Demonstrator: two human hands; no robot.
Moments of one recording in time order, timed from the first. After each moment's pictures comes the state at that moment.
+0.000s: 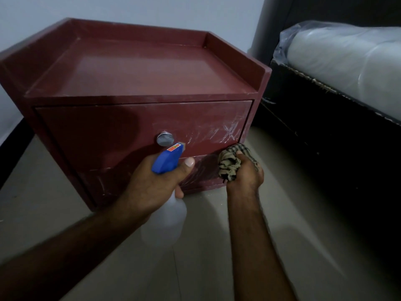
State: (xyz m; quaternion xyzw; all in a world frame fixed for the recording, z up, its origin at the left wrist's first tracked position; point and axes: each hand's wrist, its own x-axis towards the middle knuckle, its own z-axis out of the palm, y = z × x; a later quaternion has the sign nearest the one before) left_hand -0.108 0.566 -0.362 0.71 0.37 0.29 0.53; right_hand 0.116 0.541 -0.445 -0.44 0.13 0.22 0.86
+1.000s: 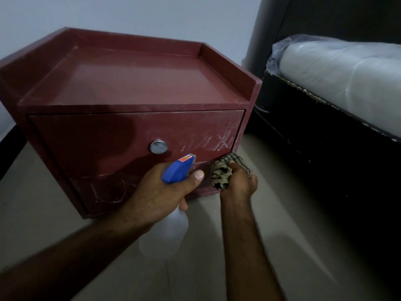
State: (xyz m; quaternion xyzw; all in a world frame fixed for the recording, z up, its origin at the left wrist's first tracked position) left_hand -0.094 0.556 -0.355 0.77 0.32 0.25 0.49; right_hand 0.120 0.544 -0.449 -0.48 0.15 0.20 0.84
